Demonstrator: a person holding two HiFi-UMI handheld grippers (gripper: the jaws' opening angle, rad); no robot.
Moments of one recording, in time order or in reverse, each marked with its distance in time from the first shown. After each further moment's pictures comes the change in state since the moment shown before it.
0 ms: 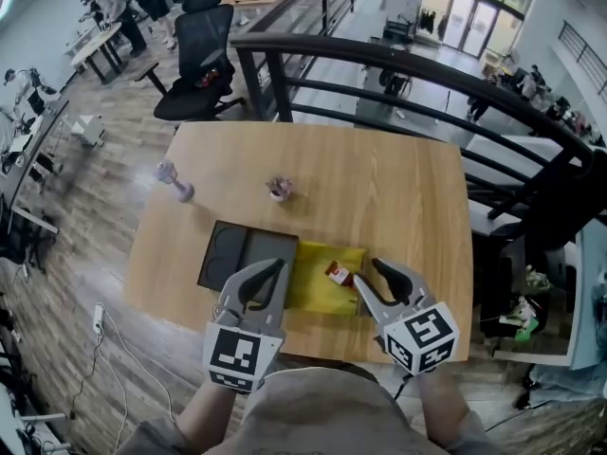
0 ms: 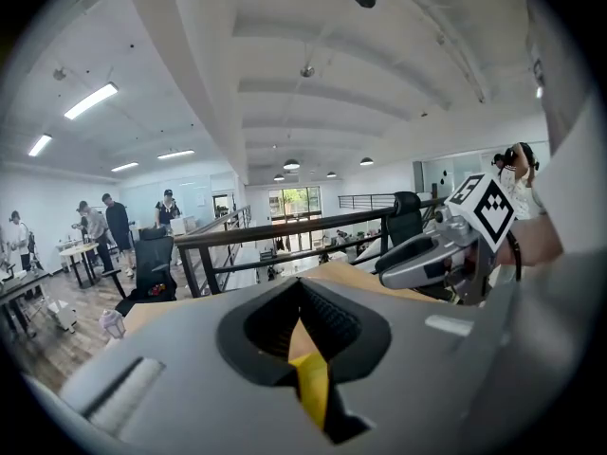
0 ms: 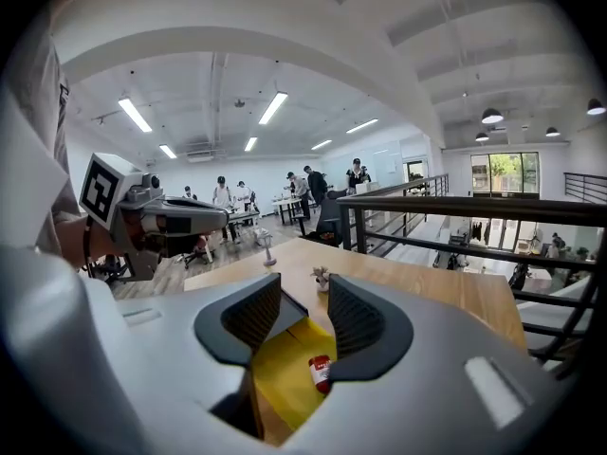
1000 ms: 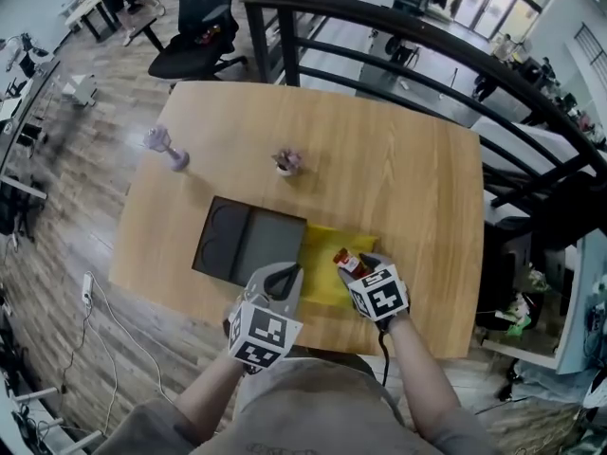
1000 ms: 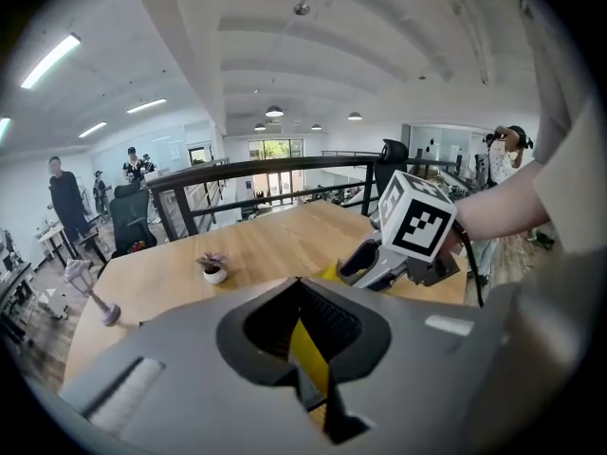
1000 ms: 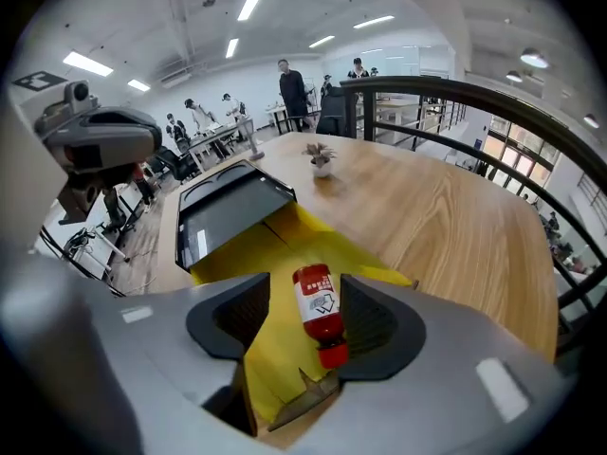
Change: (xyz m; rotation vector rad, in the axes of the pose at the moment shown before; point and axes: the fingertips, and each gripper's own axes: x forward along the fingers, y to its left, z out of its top) left arm 0.054 -0.001 -0.150 -0.006 0.317 -0.136; right arm 0.137 -0.025 -0.187 0.035 0.603 0.010
